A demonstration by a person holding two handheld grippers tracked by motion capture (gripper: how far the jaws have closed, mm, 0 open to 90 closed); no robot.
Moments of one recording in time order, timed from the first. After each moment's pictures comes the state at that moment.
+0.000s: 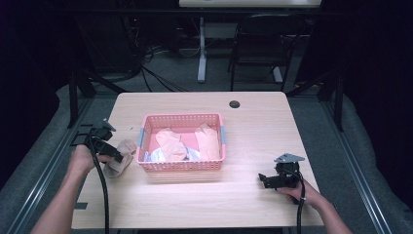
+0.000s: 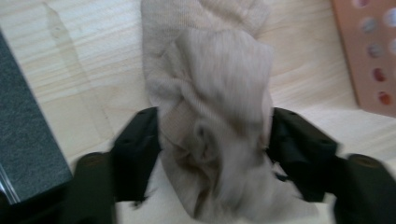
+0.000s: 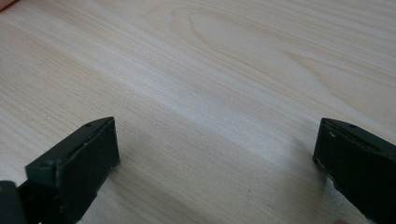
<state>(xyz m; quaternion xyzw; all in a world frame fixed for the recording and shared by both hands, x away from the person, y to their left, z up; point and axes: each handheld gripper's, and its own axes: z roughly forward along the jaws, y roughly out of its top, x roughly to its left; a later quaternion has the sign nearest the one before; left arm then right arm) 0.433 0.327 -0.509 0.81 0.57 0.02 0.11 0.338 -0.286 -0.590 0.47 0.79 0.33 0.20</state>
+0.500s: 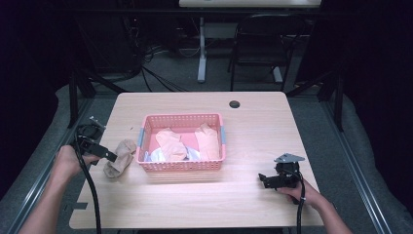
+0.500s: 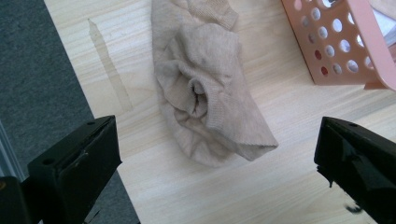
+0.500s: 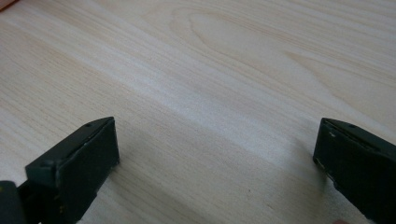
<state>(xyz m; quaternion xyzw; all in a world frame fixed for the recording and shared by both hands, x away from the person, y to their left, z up) 0.402 0.332 -0.468 0.82 0.55 0.05 0.13 0.338 -0.286 -0.590 0.47 0.79 0.33 0.20</state>
